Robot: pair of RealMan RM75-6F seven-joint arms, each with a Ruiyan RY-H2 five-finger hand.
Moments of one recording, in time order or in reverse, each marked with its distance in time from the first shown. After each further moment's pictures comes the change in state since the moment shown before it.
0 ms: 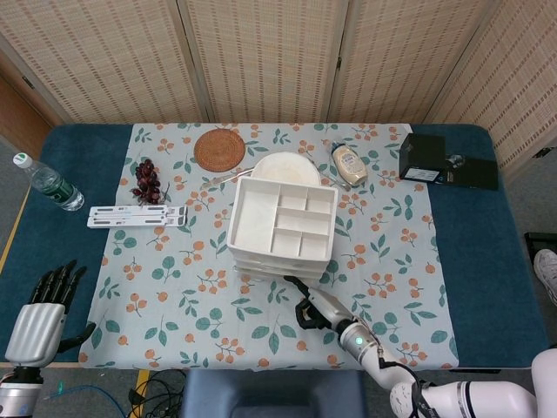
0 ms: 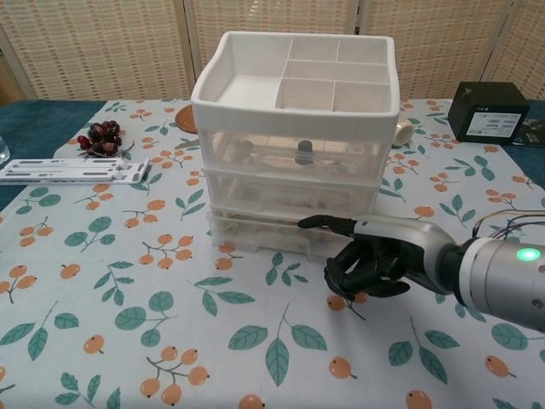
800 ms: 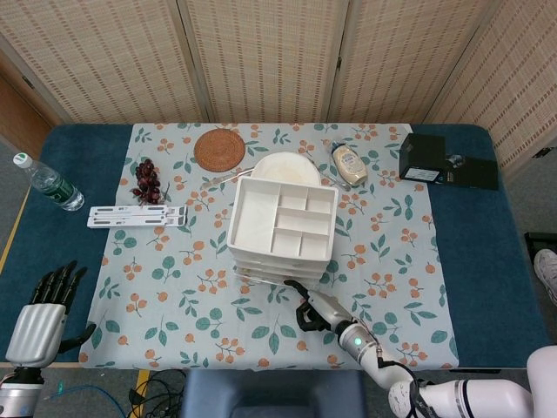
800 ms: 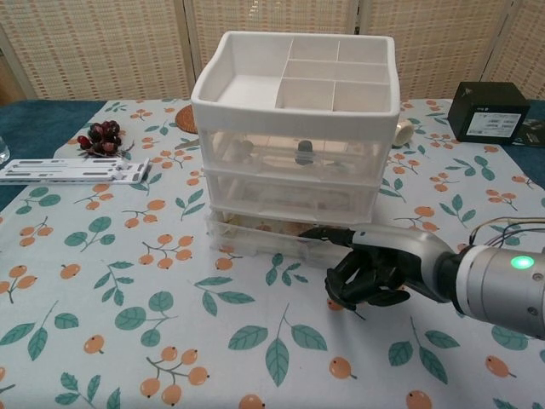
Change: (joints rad) left arm 0.001 -0.003 0.002 -0.005 -0.003 -0.003 0.011; right arm 0.012 -0.005 -0.019 0.008 0.003 -0.013 -0.001
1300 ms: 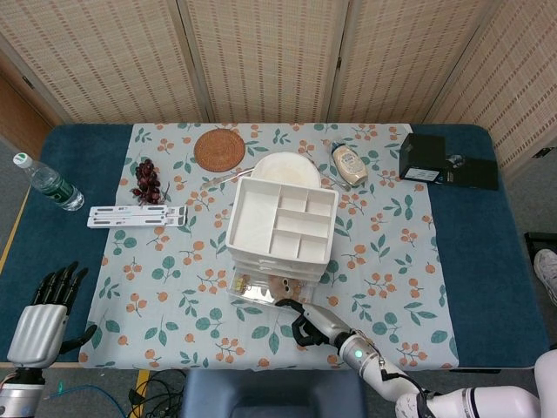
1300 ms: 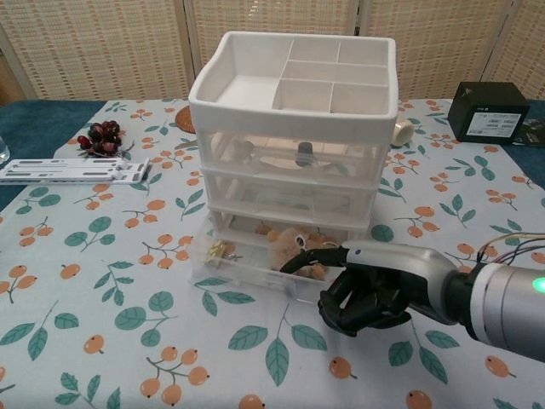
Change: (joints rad) left arm 0.002 -0.003 0.002 -0.001 0.000 0.001 0.004; right arm -0.021 0.033 -0.043 -0.069 -0.091 -0.018 0.016
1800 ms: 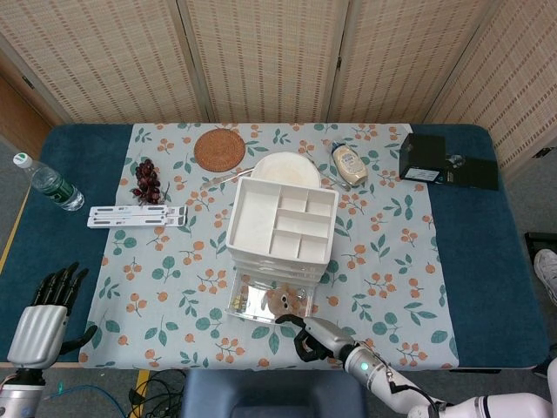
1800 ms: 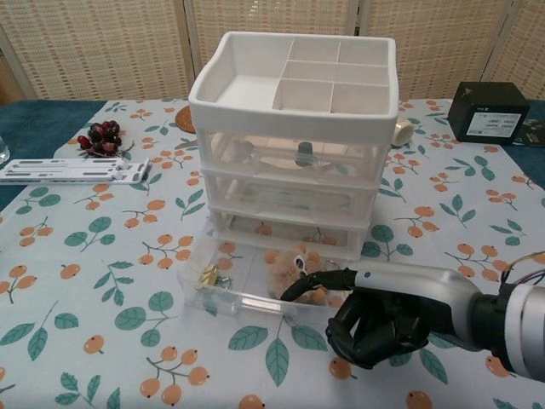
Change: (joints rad) left arm 0.001 -0.002 0.002 0.000 0.003 0.001 0.004; right arm -0.019 0.055 -0.054 -0.069 -0.075 -0.019 0.009
